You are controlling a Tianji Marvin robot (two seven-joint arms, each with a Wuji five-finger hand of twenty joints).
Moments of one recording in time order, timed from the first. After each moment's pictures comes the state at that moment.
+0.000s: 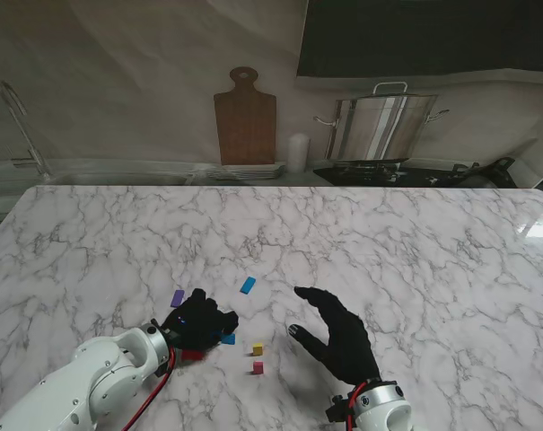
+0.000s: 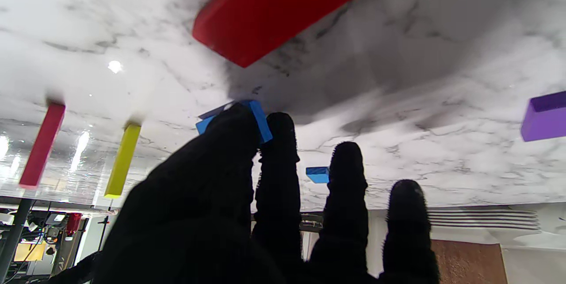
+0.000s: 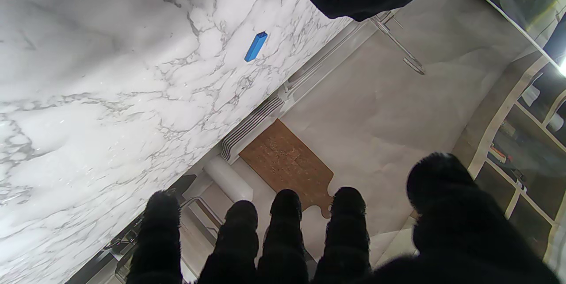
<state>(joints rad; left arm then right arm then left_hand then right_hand) 1.57 -1.00 -1.09 -1.53 1.15 -0.34 -0.02 -2.01 -1.16 1.15 -1.89 -0.58 0.03 -0.35 1.02 -0.46 0.49 -0.11 0.33 -0.01 0.99 1.02 0.85 -0.01 0.57 0.80 0.49 0.21 0.51 0.58 0.03 0.28 0.83 0.52 0.42 -0.16 0.41 -0.03 0.20 -0.21 0.23 0.39 0.26 -0.07 0.25 0.21 0.22 -0.07 0.04 0.16 -0.04 0.24 0.62 0.45</state>
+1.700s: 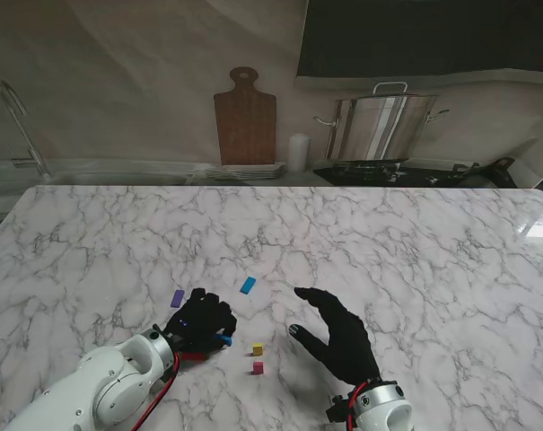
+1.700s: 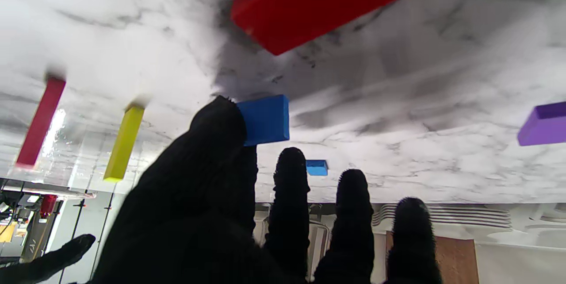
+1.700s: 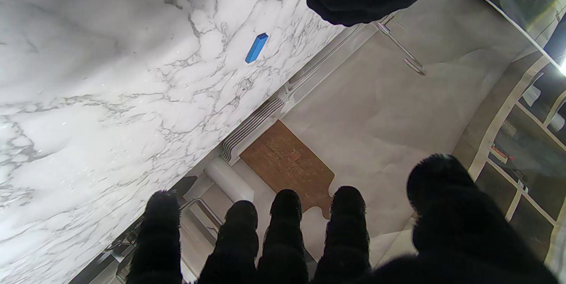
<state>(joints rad) 1.61 -1.02 -1.09 -1.56 1.12 -0.24 0.00 -2.01 -1.16 1.15 -1.89 -0.57 0.03 -0.34 1.01 -0.43 0.34 -0.08 0.58 -0.01 0.94 0.69 0.46 0.10 0.78 0.96 0.21 0.26 0.59 0.72 -0.07 0.29 0.68 0.54 0.42 -0.14 0.40 -0.03 0.20 -0.21 0.24 0.39 0.26 -0.07 0.25 0.21 0.22 -0.07 0.04 0.16 -0.04 0.24 0.62 0.45</state>
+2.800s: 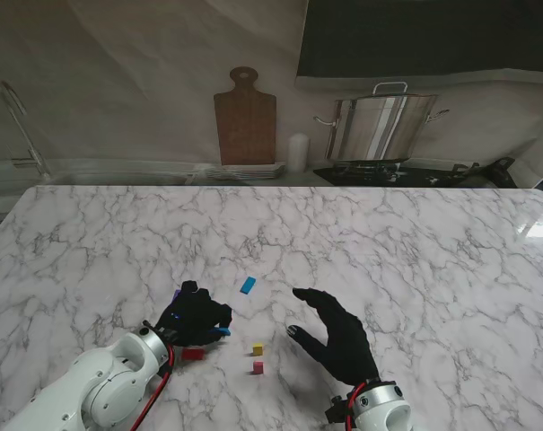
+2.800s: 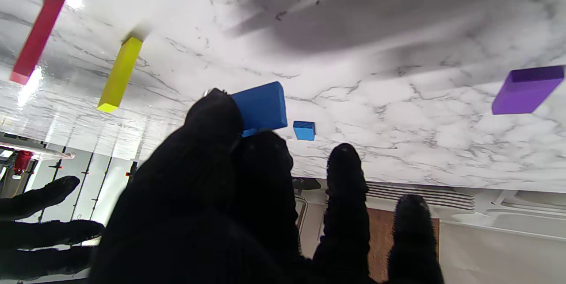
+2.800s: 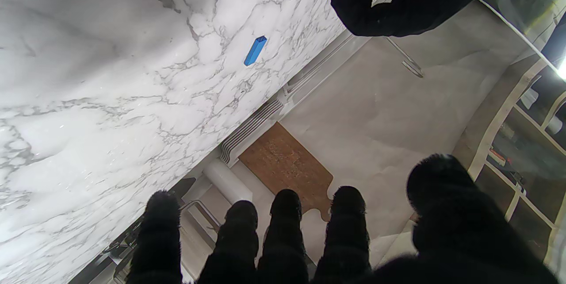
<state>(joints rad) 1.68 -1.03 -1.17 -1.65 1.05 -0.20 -0.01 -2.00 -1.16 1.15 -1.89 -0.58 0.03 -0.34 0.99 -0.46 0.34 -0.09 0.62 -0.05 0.93 0.66 0.88 -0.11 1.02 1.07 0.41 0.21 0.81 0.91 -0.07 0.30 0.73 0.61 0.42 -0.14 0.40 -0.03 0.20 -0.21 0.24 0.39 0.26 -0.07 0.26 0.21 0.22 -0.07 0.04 0.16 -0.04 0.24 0.62 0.45</state>
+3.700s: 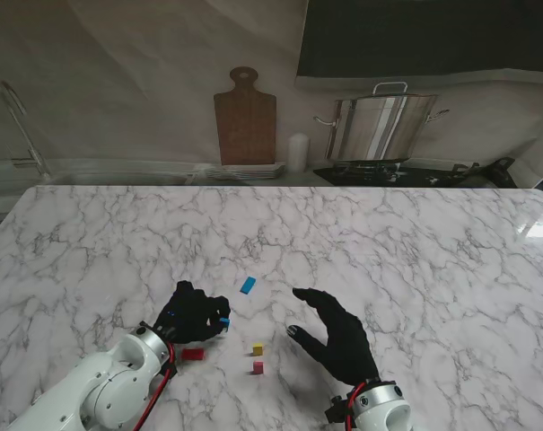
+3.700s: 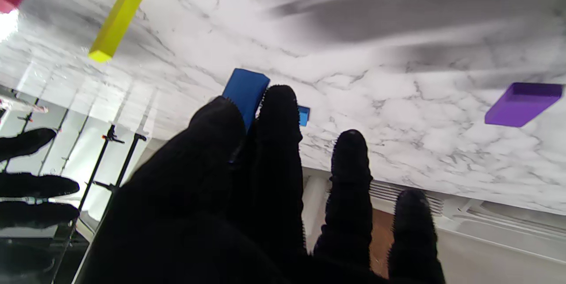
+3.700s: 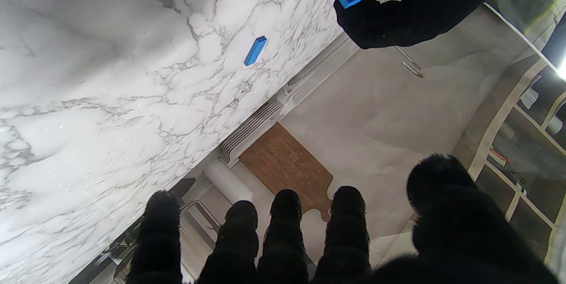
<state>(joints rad) 1.69 -1.05 -1.17 -1.66 0.93 -0.12 0.02 -2.00 -1.16 1.15 -1.88 -0.57 0.04 -0.34 0.96 -0.45 0.43 -0.09 0.61 0.03 0.93 0.69 1.13 -0.02 0.34 0.49 0.55 0.23 0.65 0.75 -0.06 0.31 0.80 0.62 0.42 -0.14 0.40 -0.03 0.20 -0.21 0.24 0.39 0.26 -0.07 0.26 0.21 0.22 -0.07 0.04 0.16 -0.04 0.24 0.62 0.45</state>
